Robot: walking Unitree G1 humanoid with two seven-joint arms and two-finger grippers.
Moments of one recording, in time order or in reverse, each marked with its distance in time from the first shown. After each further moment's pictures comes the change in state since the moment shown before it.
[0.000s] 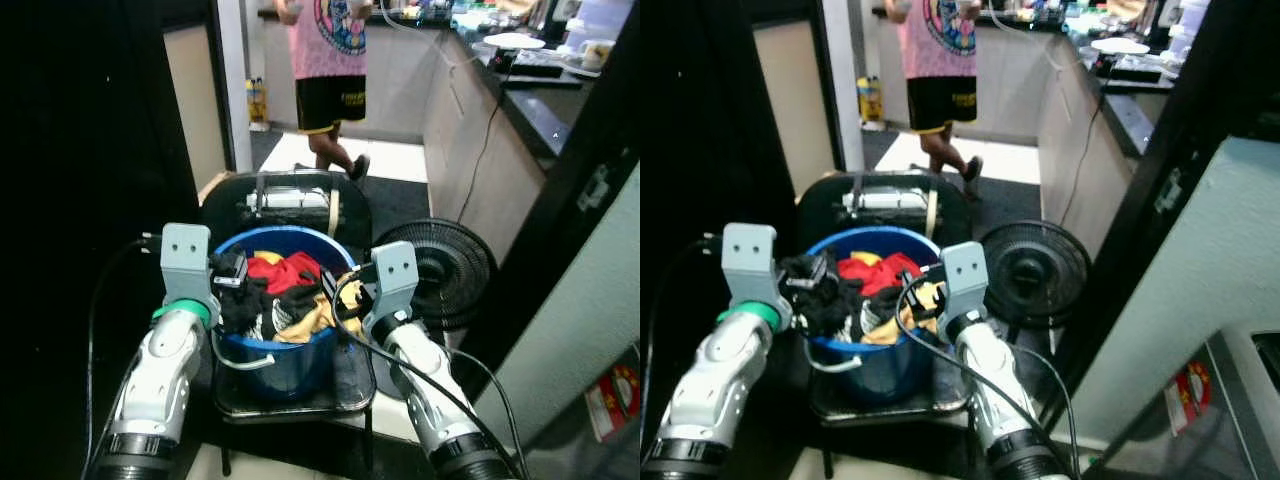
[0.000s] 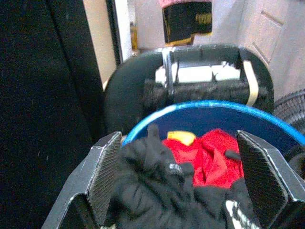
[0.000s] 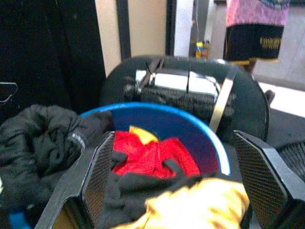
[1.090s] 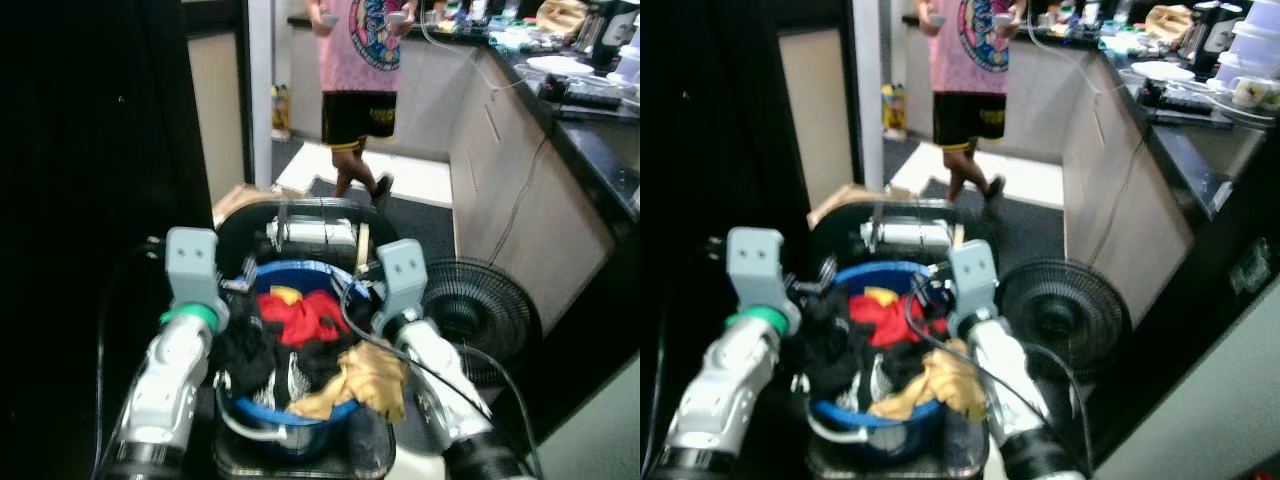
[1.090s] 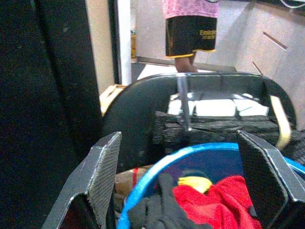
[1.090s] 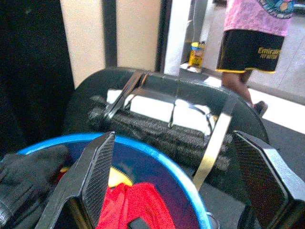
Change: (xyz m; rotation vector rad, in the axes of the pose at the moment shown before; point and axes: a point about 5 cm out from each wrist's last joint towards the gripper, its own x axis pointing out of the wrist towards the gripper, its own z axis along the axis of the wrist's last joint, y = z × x) left arm -0.004 -0.007 -0.003 -0.030 -0.015 -0.029; right arm -0.001 -0.013 0.000 -0.033 0.026 -0.026
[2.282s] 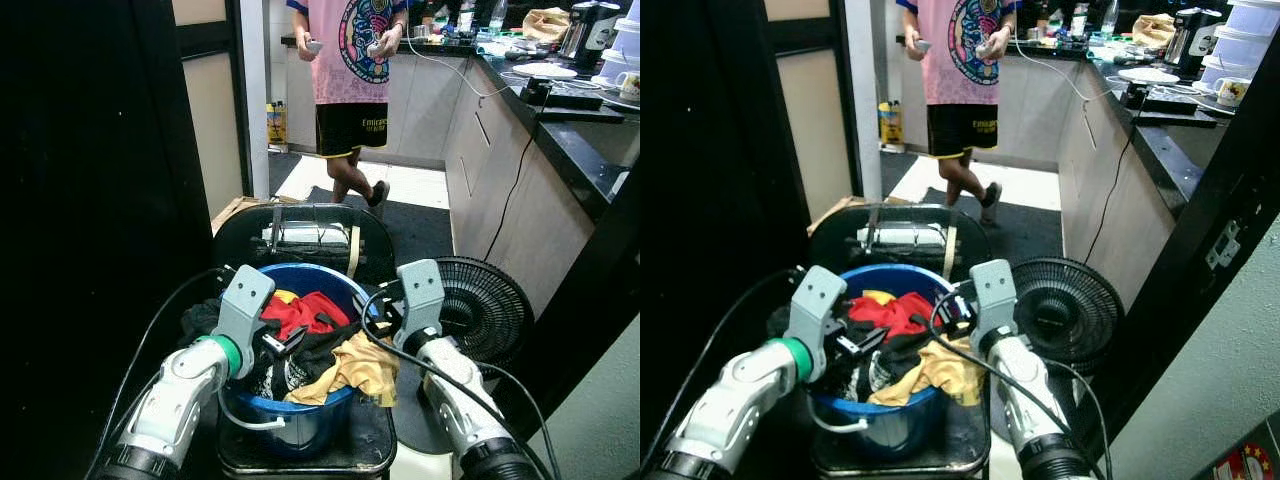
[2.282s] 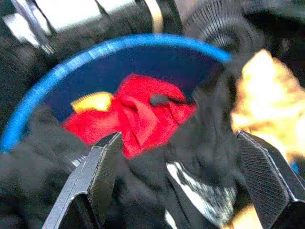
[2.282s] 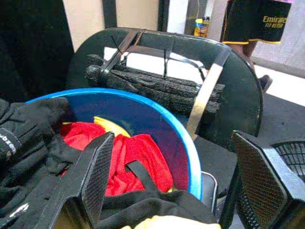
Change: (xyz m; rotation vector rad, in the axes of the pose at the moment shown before) left arm -0.019 -0.029 -0.052 0.162 0.347 -0.529; right arm -0.011 -0.019 -0.031 -0.007 0.119 0.020
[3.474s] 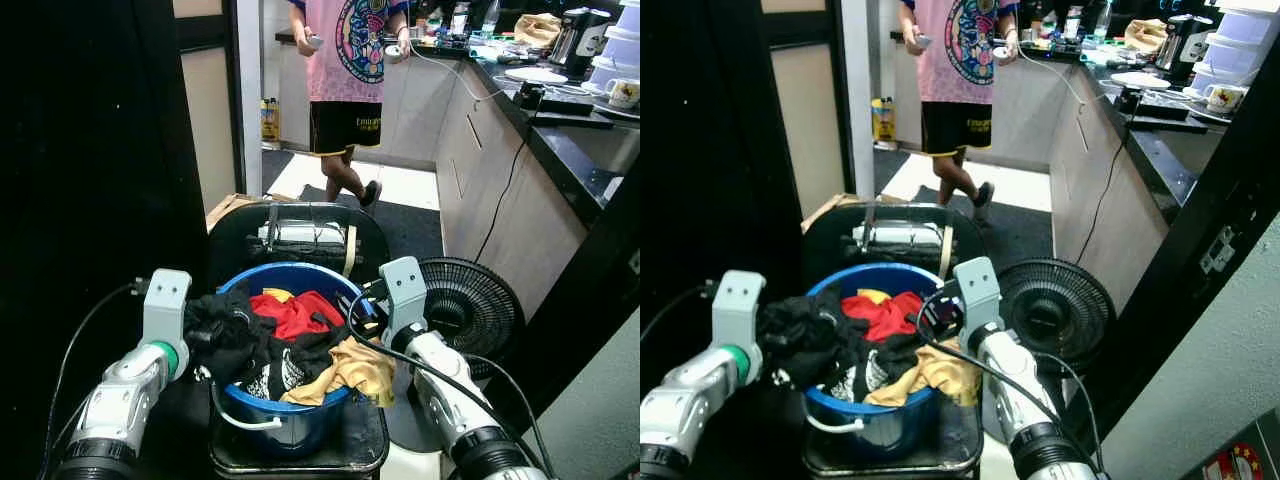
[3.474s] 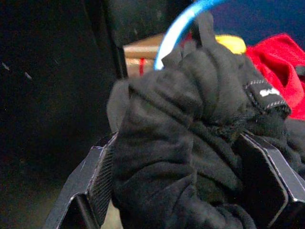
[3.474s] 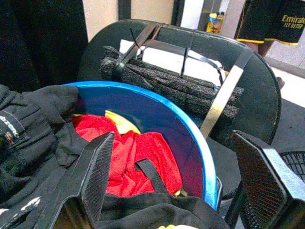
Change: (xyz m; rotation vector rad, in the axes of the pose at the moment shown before) left arm -0.033 0.076 -0.036 -0.263 0.162 0.449; right arm 0.009 0.009 0.002 -0.022 0.017 0.075
